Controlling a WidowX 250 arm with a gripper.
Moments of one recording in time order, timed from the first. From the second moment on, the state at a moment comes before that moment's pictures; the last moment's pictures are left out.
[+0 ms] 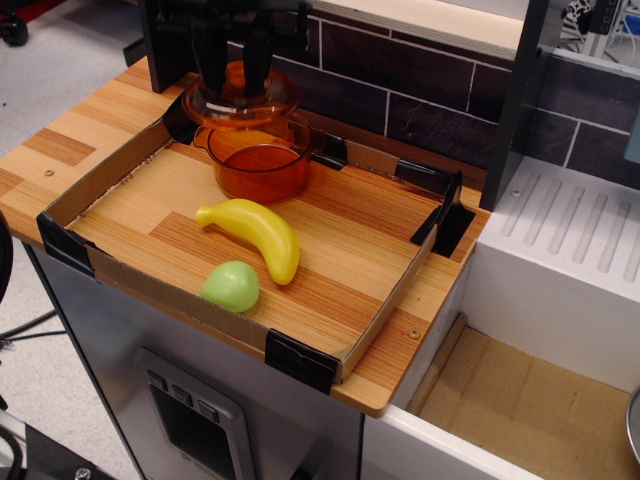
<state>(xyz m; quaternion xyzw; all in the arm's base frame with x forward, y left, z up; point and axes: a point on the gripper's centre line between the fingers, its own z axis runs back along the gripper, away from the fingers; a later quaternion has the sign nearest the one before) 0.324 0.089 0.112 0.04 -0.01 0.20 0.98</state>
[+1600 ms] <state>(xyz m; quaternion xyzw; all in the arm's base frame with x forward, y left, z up) 0.315 -0.012 0.047 0.05 0.00 0.17 0.98</state>
